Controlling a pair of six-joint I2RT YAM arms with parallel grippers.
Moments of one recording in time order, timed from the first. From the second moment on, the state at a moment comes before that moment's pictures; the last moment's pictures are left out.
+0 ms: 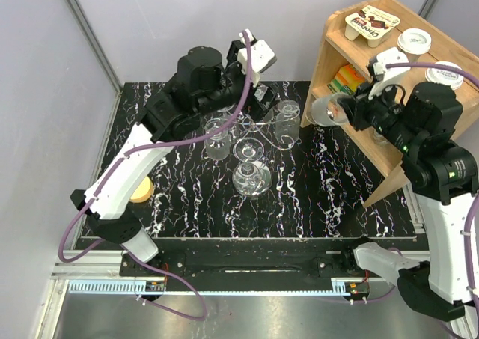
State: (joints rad) left arm -0.84 1.62 2.16 -0.73 0.07 0.25; right arm 0.30 1.06 1.76 -0.87 -0.12 -0.12
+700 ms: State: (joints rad) left arm -0.63 1.64 2.17 -0.65 0.47 -0.16; right arm 0.30 1.26 1.96 -0.68 -0.39 0.02
